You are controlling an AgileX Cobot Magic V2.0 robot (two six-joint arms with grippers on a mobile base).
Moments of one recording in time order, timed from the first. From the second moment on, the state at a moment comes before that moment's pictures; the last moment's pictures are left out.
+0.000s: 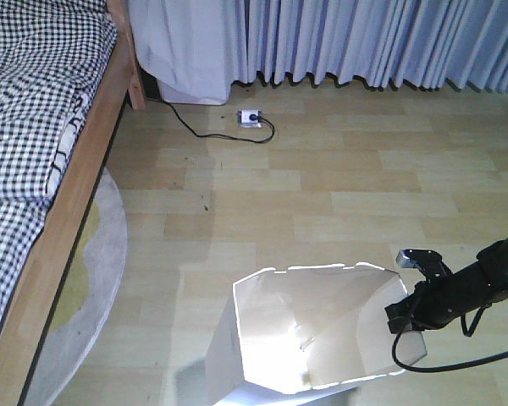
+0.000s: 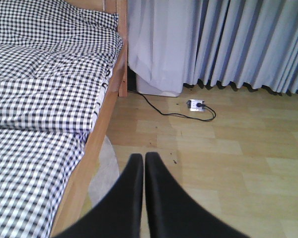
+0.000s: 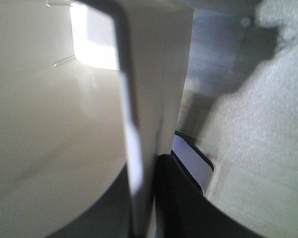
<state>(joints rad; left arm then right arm) 0.14 -0.01 0.03 0.04 0.35 -0.10 -0.25 2.49 -0.94 1.15 0.50 -1.61</state>
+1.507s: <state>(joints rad) 0.14 -0.01 0.03 0.04 0.35 -0.10 -0.25 2.49 -0.94 1.15 0.50 -1.61</state>
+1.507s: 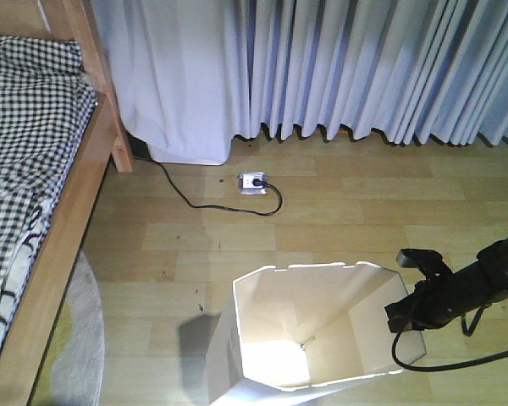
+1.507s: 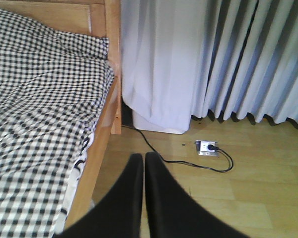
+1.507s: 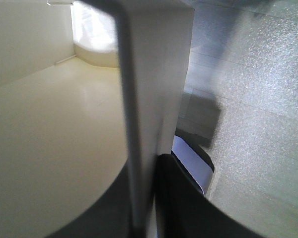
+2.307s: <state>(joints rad) 0.14 -0.01 0.03 0.04 0.35 -0.10 -0.25 2.49 -0.94 1.15 0.50 -1.61</state>
